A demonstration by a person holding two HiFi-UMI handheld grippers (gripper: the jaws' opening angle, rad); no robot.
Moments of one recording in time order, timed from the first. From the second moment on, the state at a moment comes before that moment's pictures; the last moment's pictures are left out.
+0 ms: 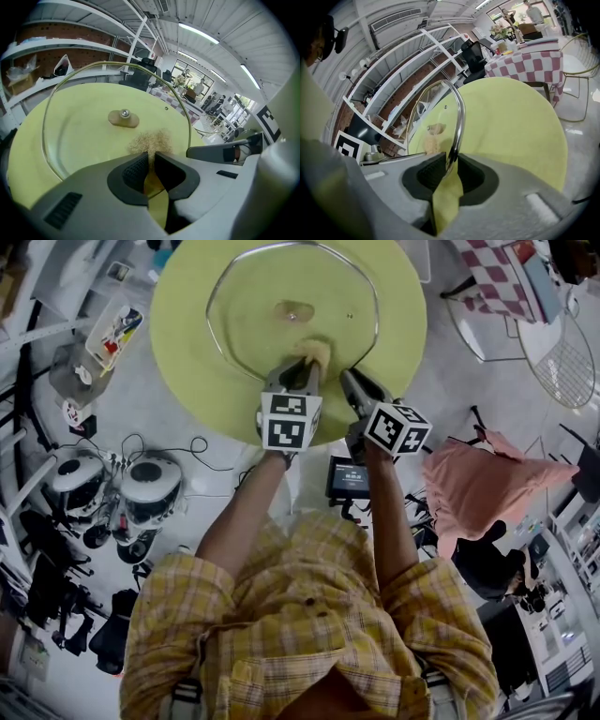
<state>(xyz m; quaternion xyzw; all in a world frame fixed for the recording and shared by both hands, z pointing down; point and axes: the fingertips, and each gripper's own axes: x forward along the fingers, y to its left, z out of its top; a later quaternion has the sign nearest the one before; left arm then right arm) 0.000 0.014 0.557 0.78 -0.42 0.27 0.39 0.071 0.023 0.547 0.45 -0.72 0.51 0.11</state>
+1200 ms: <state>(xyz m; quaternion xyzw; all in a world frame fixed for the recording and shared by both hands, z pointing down) -0.092 0.015 0.567 0.73 -0.50 0.27 0.39 0.070 0.024 0.548 0.46 -0.71 0.51 0.13</state>
